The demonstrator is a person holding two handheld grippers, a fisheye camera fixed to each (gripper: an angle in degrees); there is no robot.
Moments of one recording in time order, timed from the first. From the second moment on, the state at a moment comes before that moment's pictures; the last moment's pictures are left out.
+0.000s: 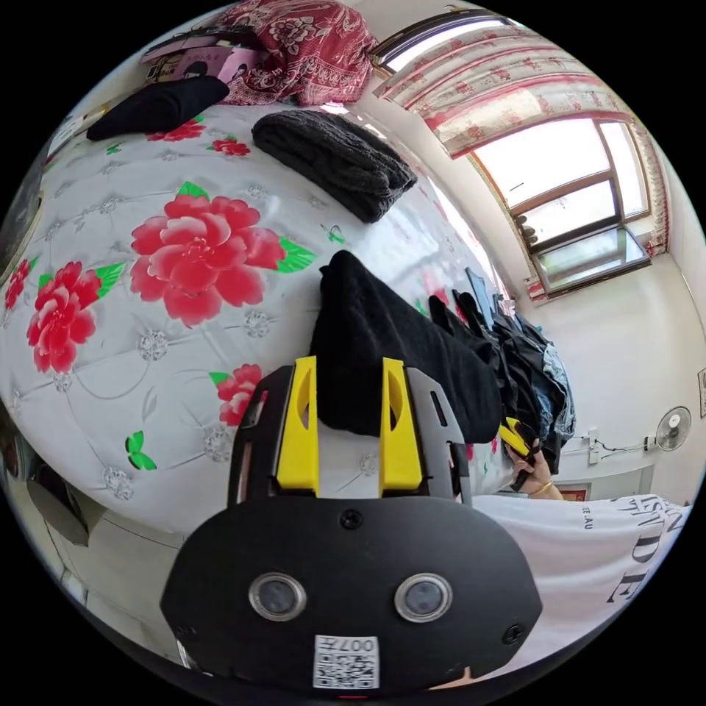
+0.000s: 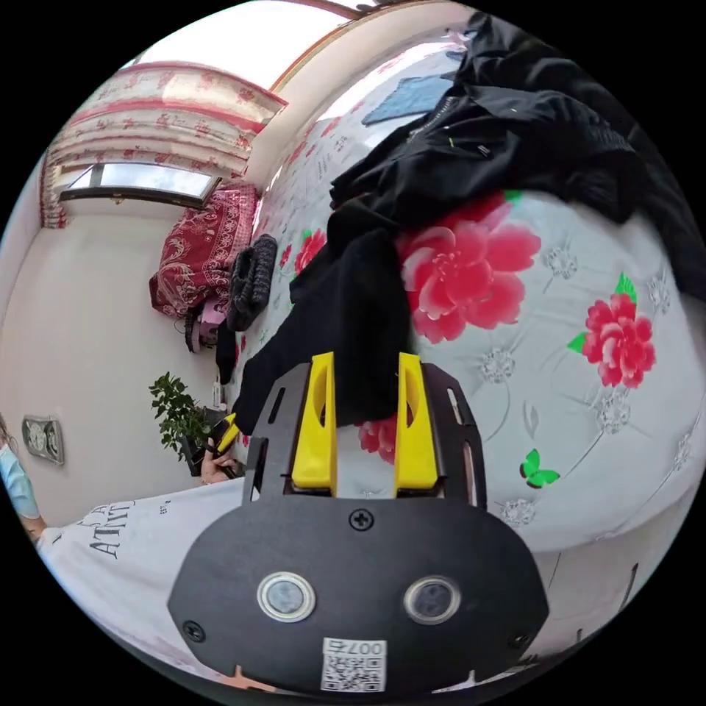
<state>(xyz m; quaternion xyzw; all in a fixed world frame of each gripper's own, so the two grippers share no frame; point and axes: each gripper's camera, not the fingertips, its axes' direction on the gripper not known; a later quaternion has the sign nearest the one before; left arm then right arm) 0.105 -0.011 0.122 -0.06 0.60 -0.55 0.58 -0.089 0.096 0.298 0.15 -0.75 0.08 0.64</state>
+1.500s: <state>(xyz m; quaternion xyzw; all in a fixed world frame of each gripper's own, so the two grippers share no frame) -0.098 -0.098 0.256 0.17 0.73 -0.39 0.54 -0.128 -0.023 0.093 0.27 -0.84 -0.07 0.47</state>
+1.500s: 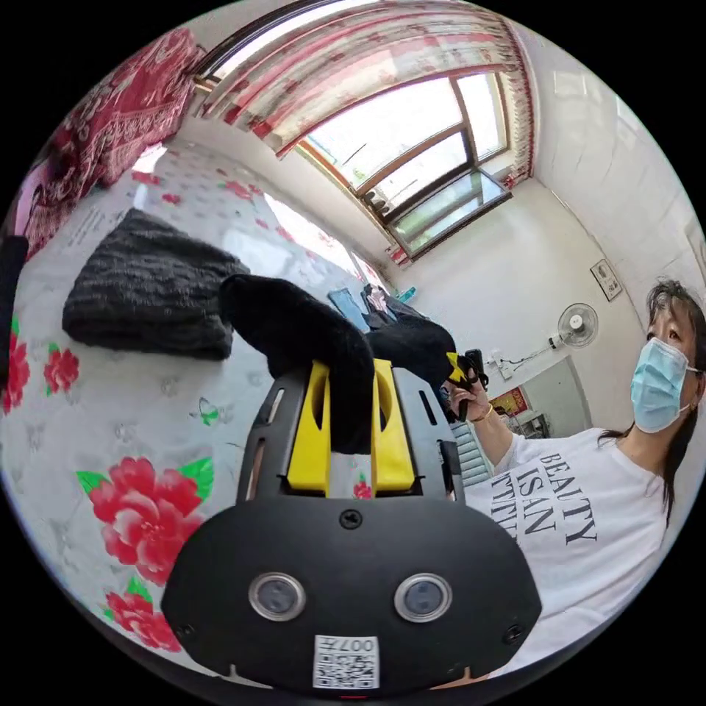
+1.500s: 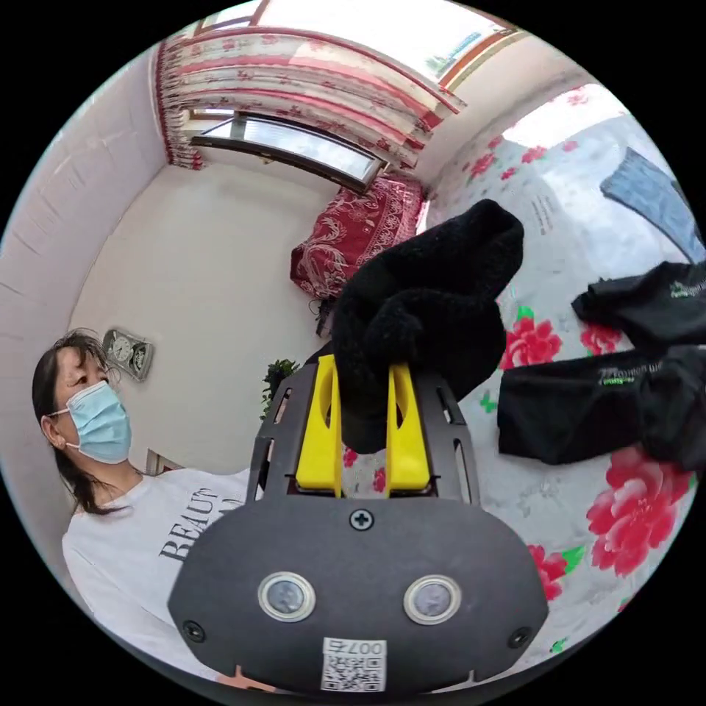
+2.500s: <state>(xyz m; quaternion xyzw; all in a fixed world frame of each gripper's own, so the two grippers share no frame) 0.138 -0.096 0.230 -0.11 0.65 -0.42 0.62 -0.423 -0.118 0.104 0.20 -0.49 -0.07 0.84</state>
